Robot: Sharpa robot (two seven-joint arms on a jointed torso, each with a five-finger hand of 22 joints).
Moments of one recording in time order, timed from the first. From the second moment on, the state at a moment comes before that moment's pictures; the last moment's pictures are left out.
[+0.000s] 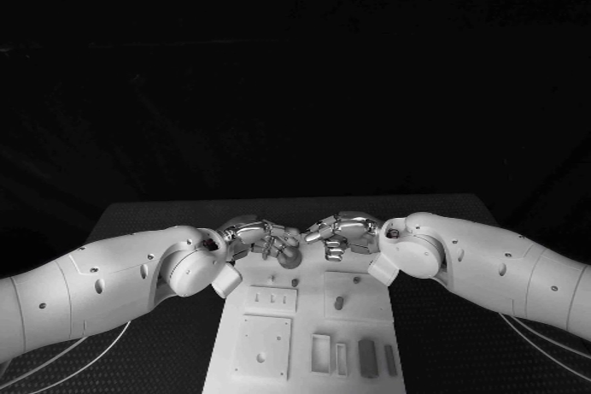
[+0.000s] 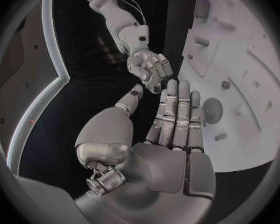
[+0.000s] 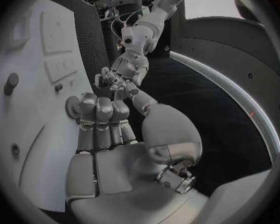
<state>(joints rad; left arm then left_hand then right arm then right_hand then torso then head) 1.28 -0.70 -0.16 1.34 -0.25 -0.01 0.05 0.87 0.03 0.37 -0.24 0.05 0.82 0.16 0.41 0.42 1.18 0.09 0.23 0.21 0.91 0.08 0.69 0.56 0.02 0.63 -0.02 0.44 1.31 1.20 -0.61 -0.02 1.17 -0.32 0.25 0.01 1.05 0.11 0.46 -0.30 0.05 0.85 0.11 0.41 0.76 1.03 0.01 1.35 1.03 1.11 -0.11 1.28 1.12 0.21 0.98 -0.02 1.13 1.31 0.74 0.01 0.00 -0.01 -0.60</state>
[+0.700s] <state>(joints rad) 1.28 -0.69 -0.16 1.34 -0.23 0.03 0.04 0.83 0.02 0.35 -0.23 0.05 0.84 0.16 0.41 0.42 1.18 0.09 0.24 0.21 0.91 0.08 0.69 0.56 0.02 0.63 -0.02 0.43 1.31 1.20 -0.59 -0.02 1.17 -0.34 0.26 0.00 1.05 0.11 0.46 -0.29 0.05 0.85 0.11 0.41 0.76 1.03 0.01 1.35 1.03 1.10 -0.11 1.28 1.12 0.21 0.98 -0.02 1.13 1.31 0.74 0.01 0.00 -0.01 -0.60</state>
